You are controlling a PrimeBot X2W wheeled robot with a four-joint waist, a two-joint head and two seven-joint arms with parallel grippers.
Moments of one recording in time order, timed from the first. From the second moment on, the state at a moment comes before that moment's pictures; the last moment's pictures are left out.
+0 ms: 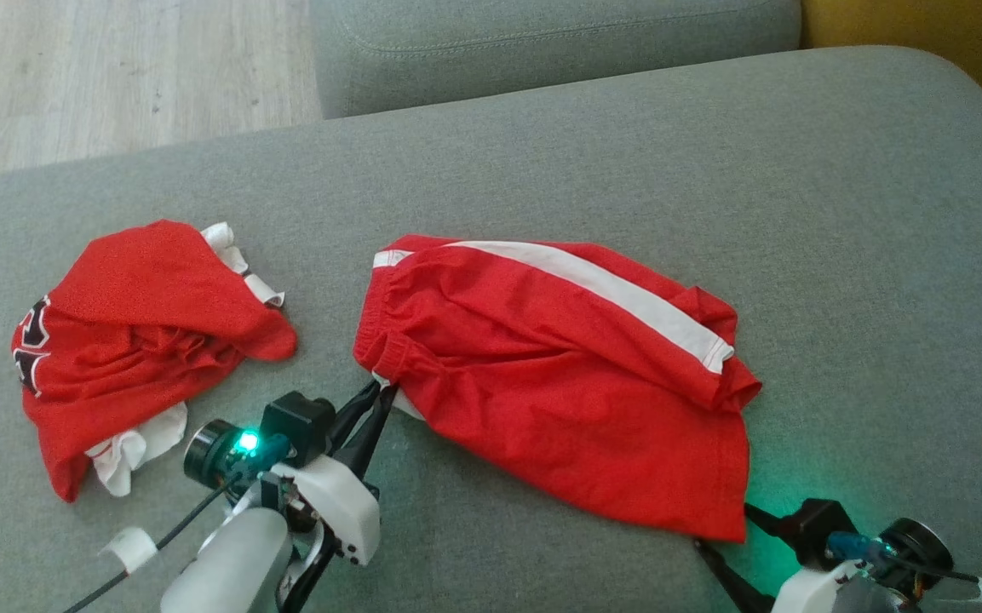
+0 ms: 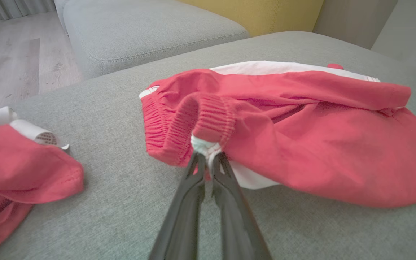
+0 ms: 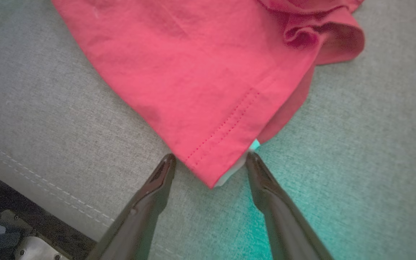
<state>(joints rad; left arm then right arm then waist) -0.37 0.22 -0.65 0.59 -0.40 -0.12 -0.10 0.00 -0.44 0.58 0.33 0.28 0.13 0.10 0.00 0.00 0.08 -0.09</state>
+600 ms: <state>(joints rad) -0.37 0.23 -0.66 0.58 -0.42 -0.12 -0.09 -0.06 -0.43 0.63 0.36 0.29 0.13 0.08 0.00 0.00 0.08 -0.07</state>
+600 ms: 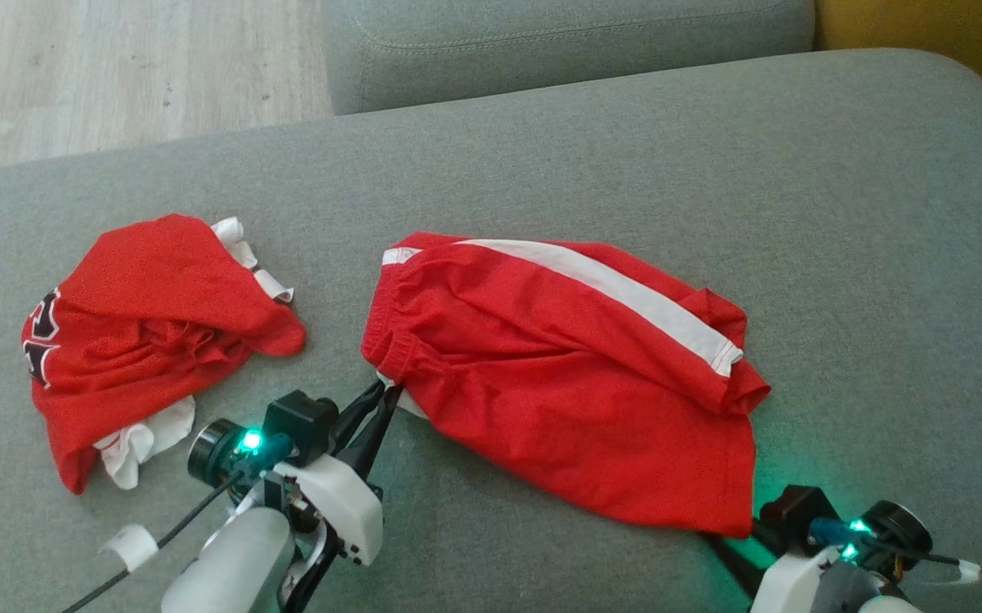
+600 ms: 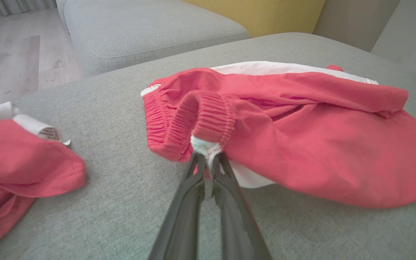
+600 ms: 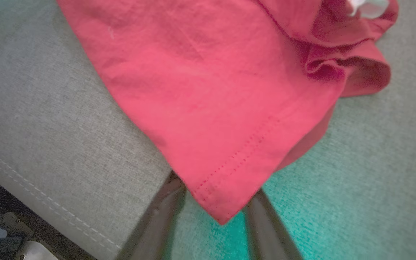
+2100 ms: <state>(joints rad) -0.71 0.33 -0.55 0.33 -0.53 -0.07 0.09 -0.54 -0.53 0.40 0.05 0.54 0.13 0.18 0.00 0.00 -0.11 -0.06</state>
